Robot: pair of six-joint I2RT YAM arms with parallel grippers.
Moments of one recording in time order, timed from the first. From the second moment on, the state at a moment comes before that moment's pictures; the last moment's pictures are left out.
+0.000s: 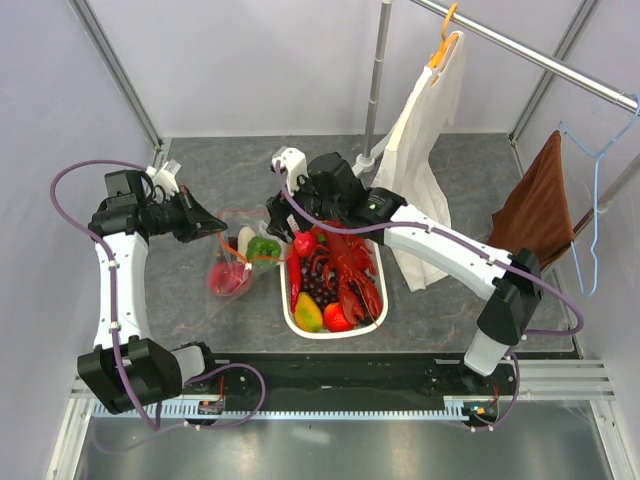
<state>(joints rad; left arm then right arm) 0.28 1.20 1.22 -0.97 0.82 -0.21 0.90 1.71 1.65 -0.37 -0.20 0.07</state>
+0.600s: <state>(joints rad) 0.28 1.20 1.22 -0.97 0.82 -0.21 0.86 1.84 1.59 -0.48 -0.20 0.17</state>
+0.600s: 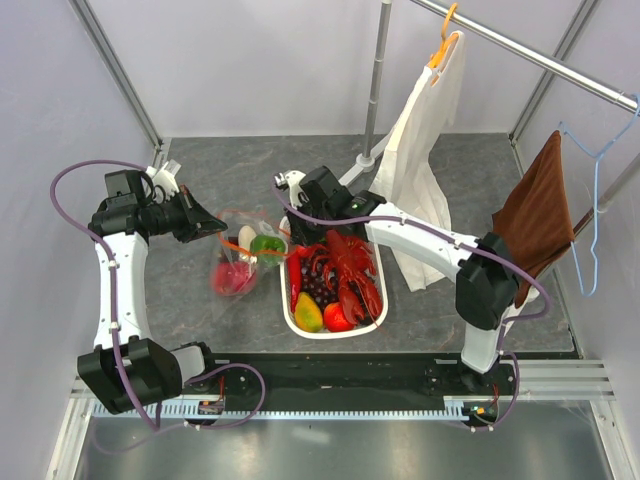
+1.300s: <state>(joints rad) 0.28 1.09 1.29 -1.18 0.58 0.14 0.87 1.80 1.80 -0.52 -0.41 0.26</state>
